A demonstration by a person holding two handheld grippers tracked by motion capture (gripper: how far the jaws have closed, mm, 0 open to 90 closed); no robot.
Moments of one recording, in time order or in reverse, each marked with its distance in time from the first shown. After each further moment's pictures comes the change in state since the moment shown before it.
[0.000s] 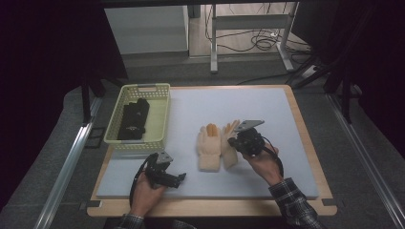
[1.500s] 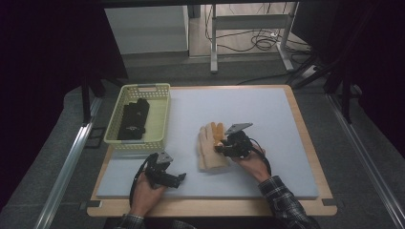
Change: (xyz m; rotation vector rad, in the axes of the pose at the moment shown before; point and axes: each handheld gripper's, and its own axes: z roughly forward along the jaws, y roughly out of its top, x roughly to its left) left arm 0.000 0.000 0.000 0.002 -0.001 0.000; right arm -0.002 -0.013 0.047 -0.019 0.124 0.038
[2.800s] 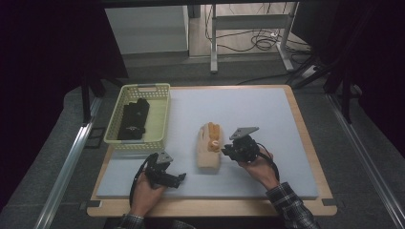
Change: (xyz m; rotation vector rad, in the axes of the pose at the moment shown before) left arm 0.000 0.000 0.000 0.001 0.001 0.004; right arm 0.013 -0.011 -0.030 0.029 -0.025 -0.050
